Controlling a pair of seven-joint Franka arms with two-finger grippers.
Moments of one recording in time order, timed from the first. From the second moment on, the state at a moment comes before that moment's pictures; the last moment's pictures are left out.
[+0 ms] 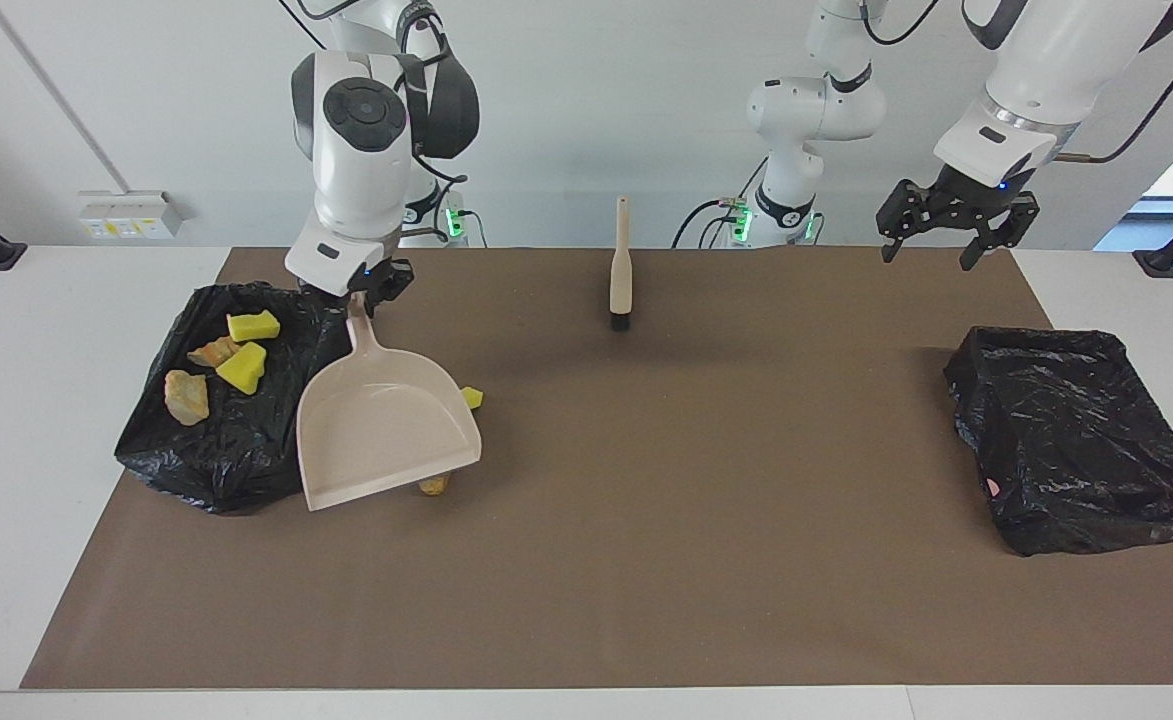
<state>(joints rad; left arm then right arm) -0.14 -0.01 0.00 -1.52 -0.02 1.51 0.05 0.18 0.09 0.08 -1.70 -0.22 1.58 -0.02</state>
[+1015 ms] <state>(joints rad) -0.14 -0.01 0.00 -1.52 -0.02 1.50 0.05 0.43 0.34 0.08 -1.61 0.14 1.84 0.56</state>
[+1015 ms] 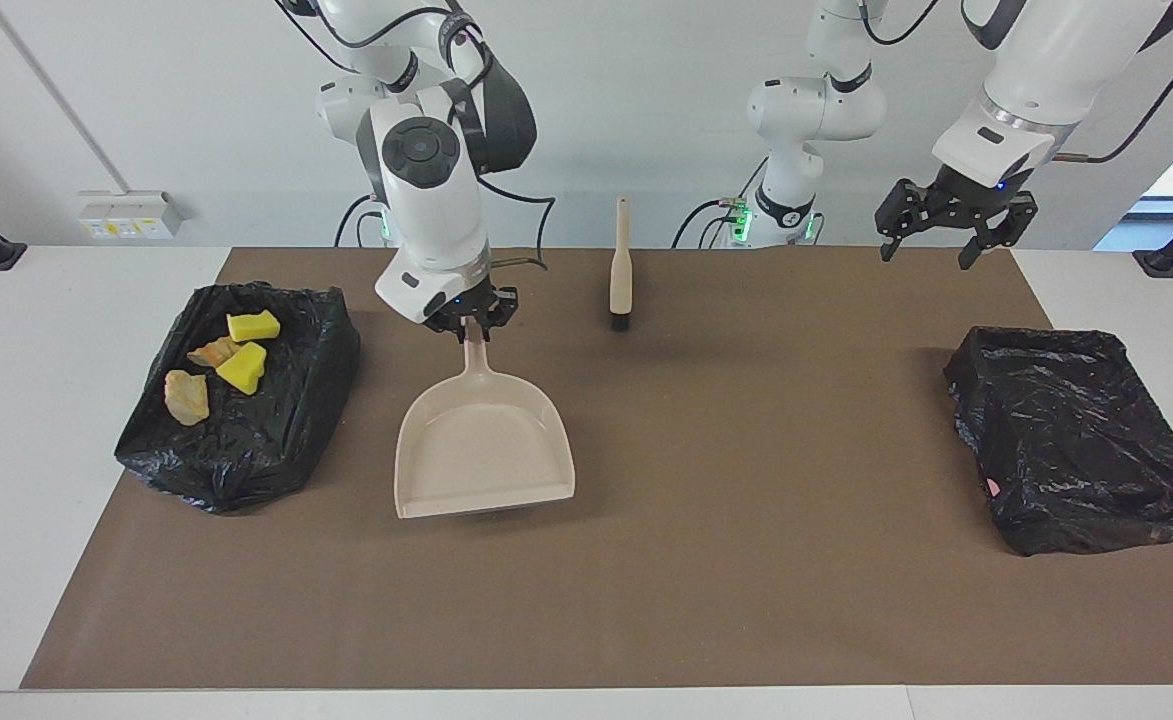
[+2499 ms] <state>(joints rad) -0.14 -0.01 0.00 -1.52 -0.02 1.50 0.05 0.53 0.54 0.08 -1.50 0.14 2.10 0.68</state>
